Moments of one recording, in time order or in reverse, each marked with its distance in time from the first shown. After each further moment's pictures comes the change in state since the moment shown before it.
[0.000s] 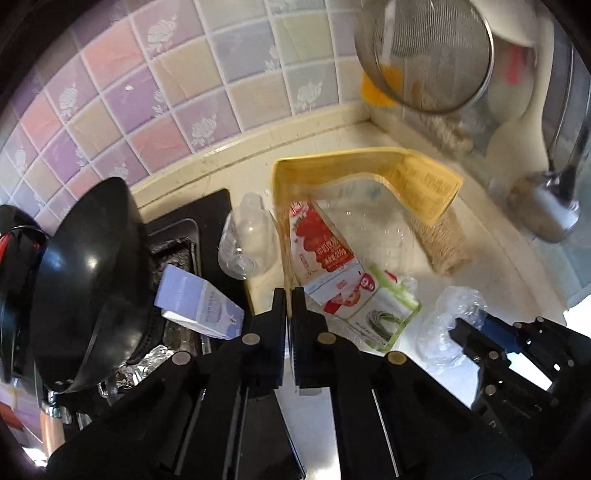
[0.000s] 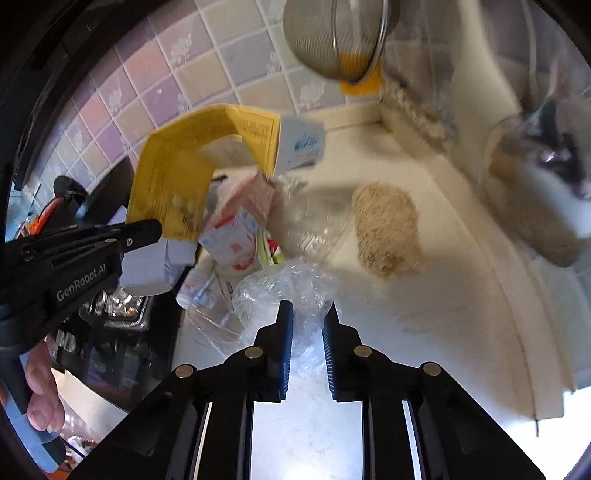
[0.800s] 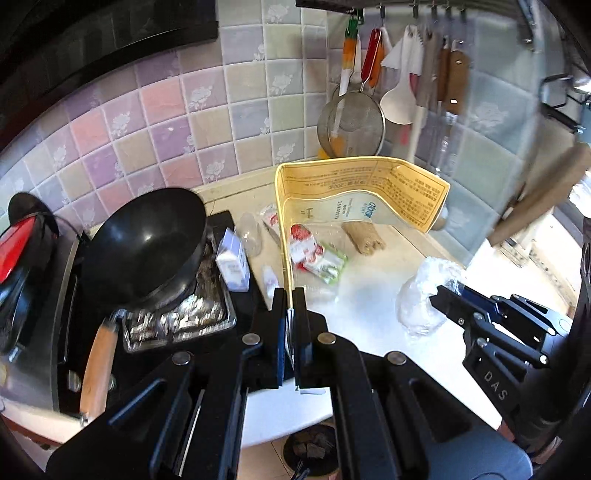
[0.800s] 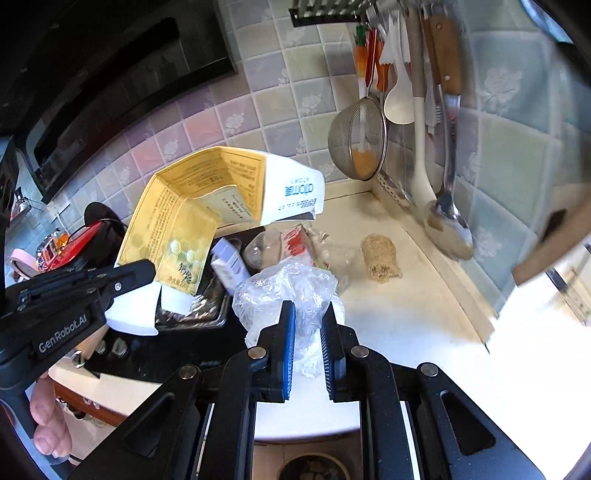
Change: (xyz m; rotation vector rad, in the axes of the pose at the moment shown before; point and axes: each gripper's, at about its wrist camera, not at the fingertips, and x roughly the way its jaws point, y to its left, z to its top) left arm -0.212 0.063 -0.109 -0.019 -0.189 -0.188; right arm -0.214 0.099 -0.081 -0.004 -0.210 -0.054
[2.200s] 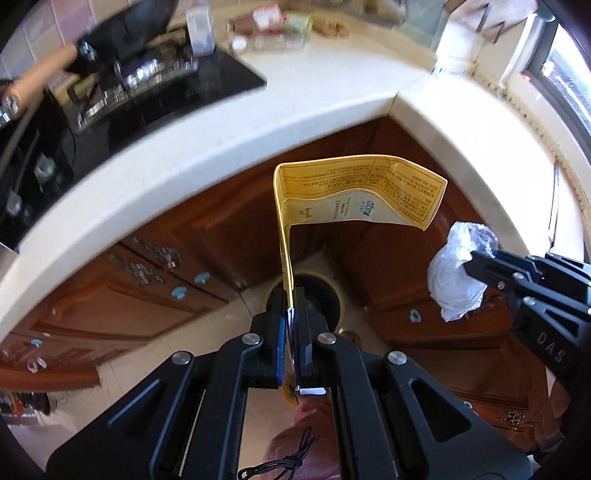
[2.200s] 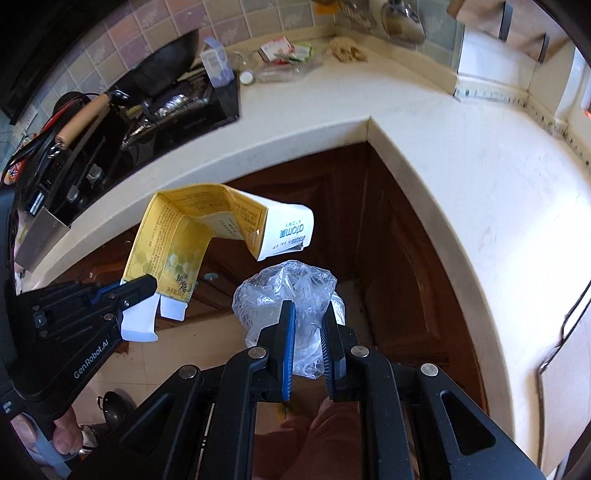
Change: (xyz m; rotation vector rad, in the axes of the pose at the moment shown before) left arm 0.012 0.000 -0.300 0.068 0.427 -0.117; right arm -0.046 0.026 -0.300 0.106 0.453 -0.146
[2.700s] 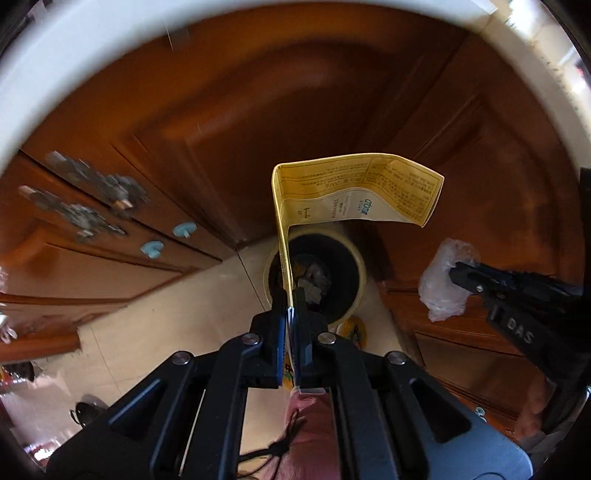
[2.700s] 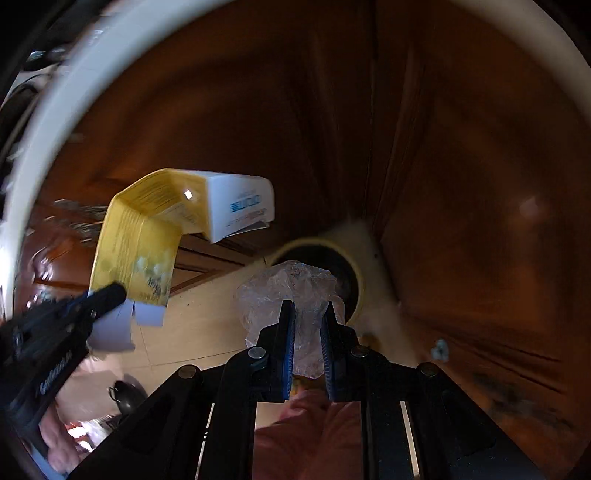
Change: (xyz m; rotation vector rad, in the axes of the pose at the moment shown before) left arm 0.170 0.040 -0.029 -0.095 0.178 -0.001; right arm 0.226 -0.042 -0.024 0.140 0.256 0.033
